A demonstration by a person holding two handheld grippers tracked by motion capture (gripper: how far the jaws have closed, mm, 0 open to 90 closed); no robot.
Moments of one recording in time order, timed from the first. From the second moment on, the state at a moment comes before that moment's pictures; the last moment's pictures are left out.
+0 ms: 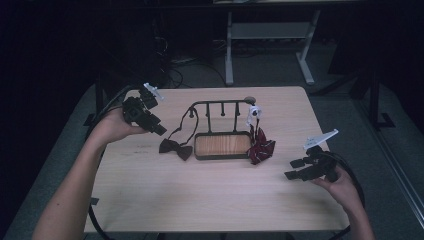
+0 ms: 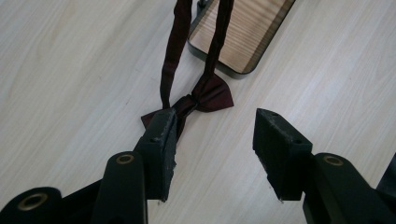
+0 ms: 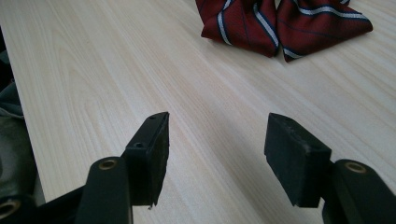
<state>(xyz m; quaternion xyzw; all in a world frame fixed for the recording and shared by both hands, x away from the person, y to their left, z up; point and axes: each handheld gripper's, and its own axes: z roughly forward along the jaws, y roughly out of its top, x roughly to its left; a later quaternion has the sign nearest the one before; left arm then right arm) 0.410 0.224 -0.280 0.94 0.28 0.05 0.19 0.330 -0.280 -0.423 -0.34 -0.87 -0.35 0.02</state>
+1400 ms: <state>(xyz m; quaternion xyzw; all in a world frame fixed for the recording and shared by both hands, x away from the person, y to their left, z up) 0.379 0.233 -0.312 0.94 0.27 0.05 0.22 0.328 -0.283 -0.420 -0.35 -0.87 -0.35 0.01</state>
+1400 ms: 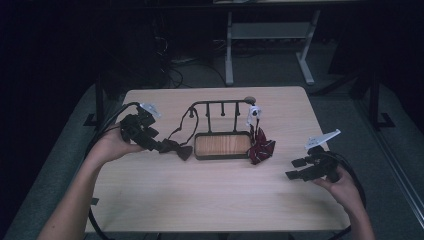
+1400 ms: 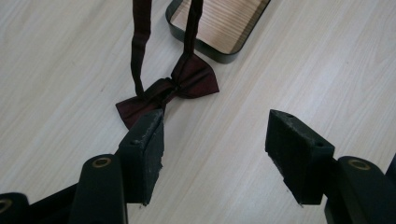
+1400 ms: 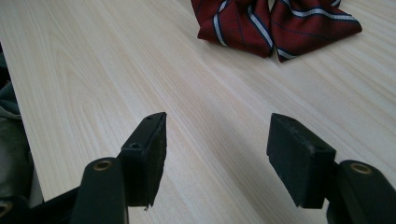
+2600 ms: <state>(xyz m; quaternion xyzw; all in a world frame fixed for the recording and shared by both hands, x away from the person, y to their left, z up) 0.355 0.245 -0.364 0.93 0.27 0.05 0.22 0.327 -0.280 -0.423 -0.34 -0.88 -0.34 0.02</state>
